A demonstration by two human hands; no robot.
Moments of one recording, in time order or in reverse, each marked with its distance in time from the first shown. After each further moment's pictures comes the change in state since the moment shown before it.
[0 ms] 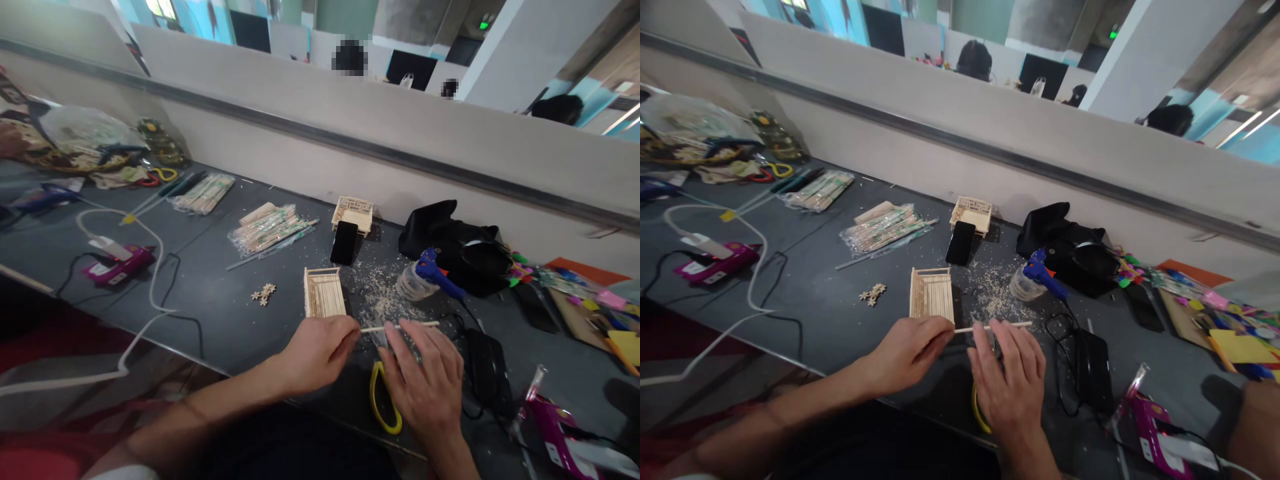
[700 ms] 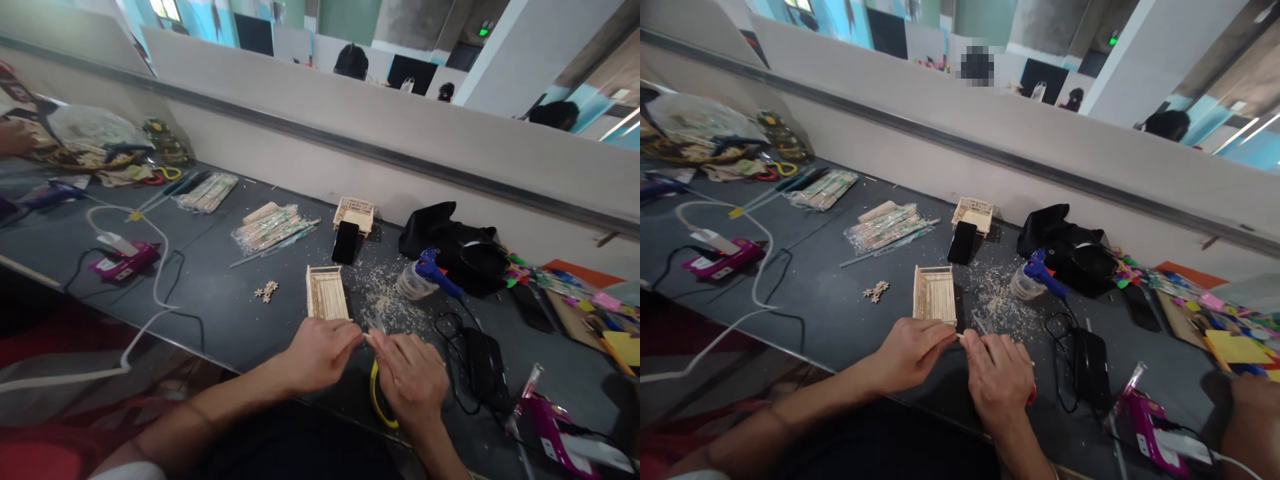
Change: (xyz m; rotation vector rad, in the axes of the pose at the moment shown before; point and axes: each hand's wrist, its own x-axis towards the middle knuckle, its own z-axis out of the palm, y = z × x) left_hand -0.008 -0.001 0.006 0.149 0.196 0.242; right_hand 0.008 -0.011 0.005 0.098 -0.076 0.002
